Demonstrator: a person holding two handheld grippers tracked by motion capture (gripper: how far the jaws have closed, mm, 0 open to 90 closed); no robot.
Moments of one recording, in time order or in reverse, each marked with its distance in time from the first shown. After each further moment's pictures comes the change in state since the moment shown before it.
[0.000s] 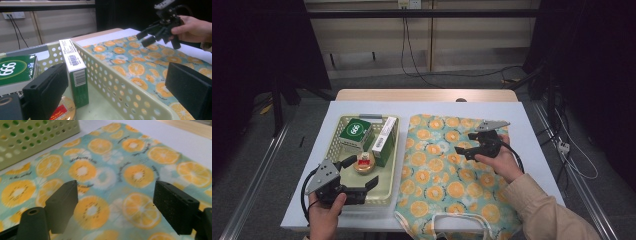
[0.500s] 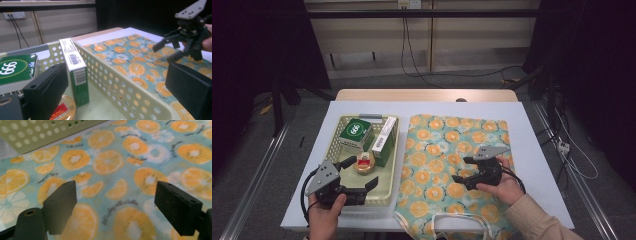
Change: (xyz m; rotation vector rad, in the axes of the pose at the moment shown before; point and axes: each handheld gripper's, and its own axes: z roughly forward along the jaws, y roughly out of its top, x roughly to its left) left arm -0.001 -0.001 -0.001 0.005 0.005 0.008; right arm 0.055 -0.040 -0.022 0.018 0.139 -0.062
